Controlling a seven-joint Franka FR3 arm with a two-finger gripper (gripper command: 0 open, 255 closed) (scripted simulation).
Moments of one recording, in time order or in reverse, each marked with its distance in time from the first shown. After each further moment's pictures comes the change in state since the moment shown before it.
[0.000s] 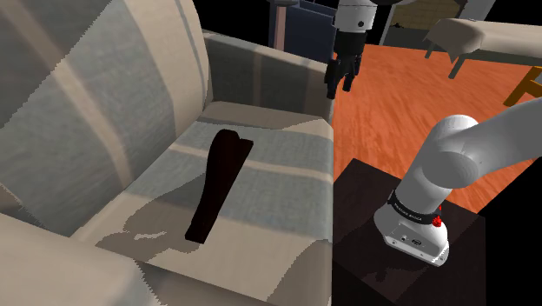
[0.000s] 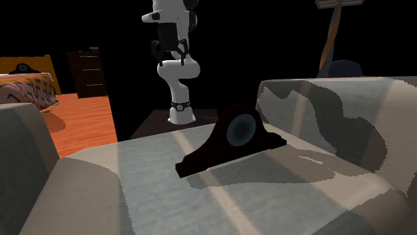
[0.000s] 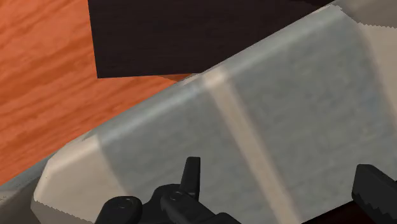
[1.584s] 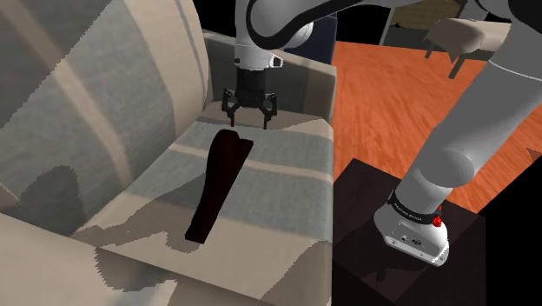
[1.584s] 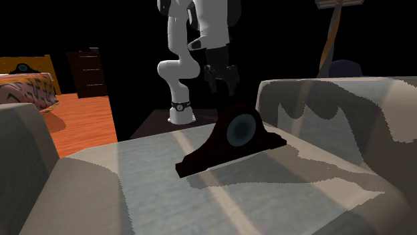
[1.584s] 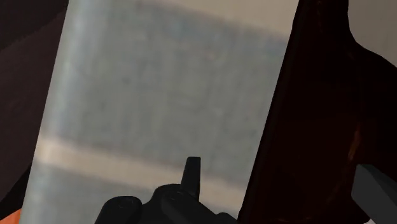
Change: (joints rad) arm -0.056 0.662 0.397 0.341 0.195 0.364 1.061
